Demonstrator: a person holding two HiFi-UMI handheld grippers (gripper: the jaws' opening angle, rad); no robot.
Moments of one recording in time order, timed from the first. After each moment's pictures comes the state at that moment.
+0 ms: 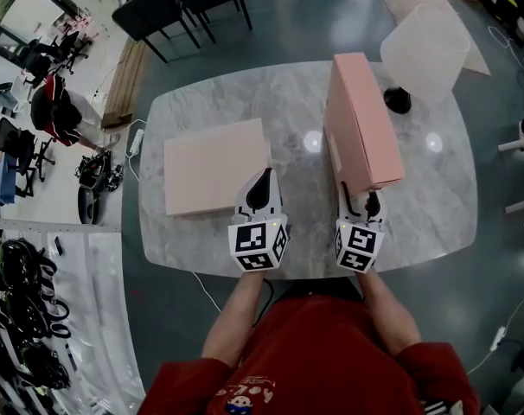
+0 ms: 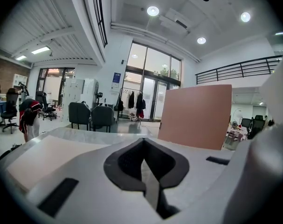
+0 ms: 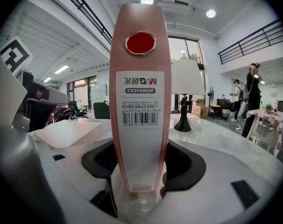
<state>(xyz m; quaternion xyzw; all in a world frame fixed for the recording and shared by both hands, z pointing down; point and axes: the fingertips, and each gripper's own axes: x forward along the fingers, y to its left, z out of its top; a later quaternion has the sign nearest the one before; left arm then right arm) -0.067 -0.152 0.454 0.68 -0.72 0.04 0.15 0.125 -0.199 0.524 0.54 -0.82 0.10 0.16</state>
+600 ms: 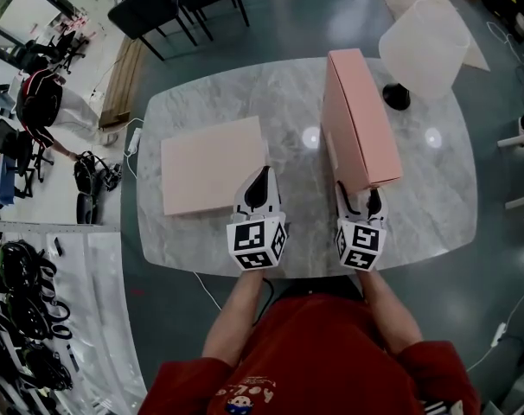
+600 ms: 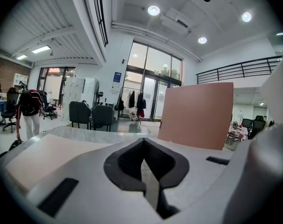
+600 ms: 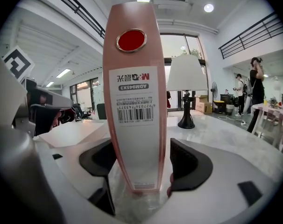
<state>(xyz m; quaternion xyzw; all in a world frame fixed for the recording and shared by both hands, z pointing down) -0.066 -0.155 0.458 0.67 -0.72 0.04 0.16 0.126 -0.200 0.527 0.52 -0.83 0.12 0.15</state>
